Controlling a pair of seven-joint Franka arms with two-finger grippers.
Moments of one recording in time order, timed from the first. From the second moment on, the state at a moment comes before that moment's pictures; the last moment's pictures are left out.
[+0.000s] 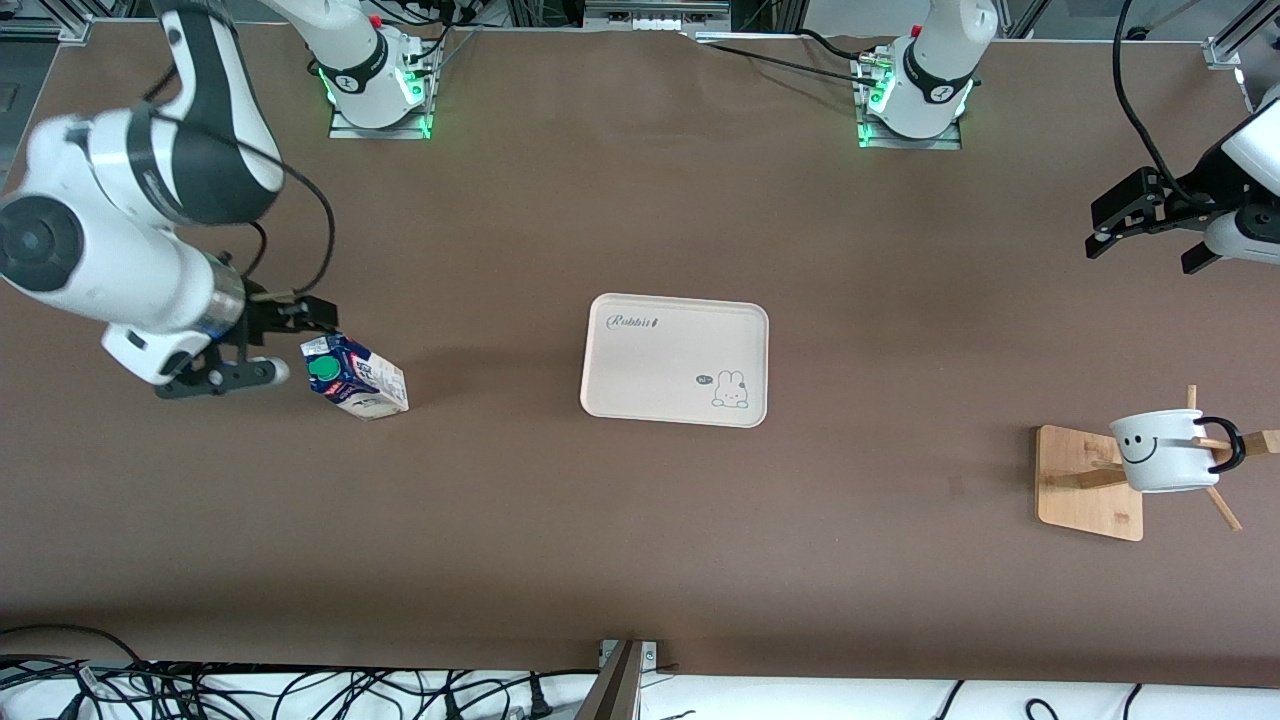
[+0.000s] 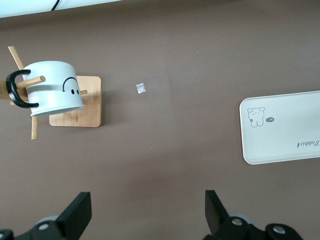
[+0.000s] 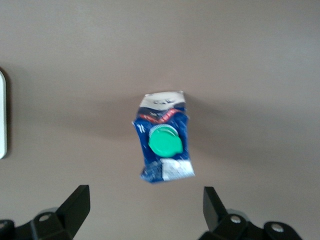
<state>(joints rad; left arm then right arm) -0.04 0.04 0.00 -1.48 -0.04 1.58 0.11 0.25 0.32 -0.11 -1.64 0.08 1.79 -0.04</state>
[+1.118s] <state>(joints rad) -0.04 0.04 0.00 -1.48 -0.04 1.58 0.11 0.25 0.44 -0.12 -1.64 0.08 1.85 -0.18</state>
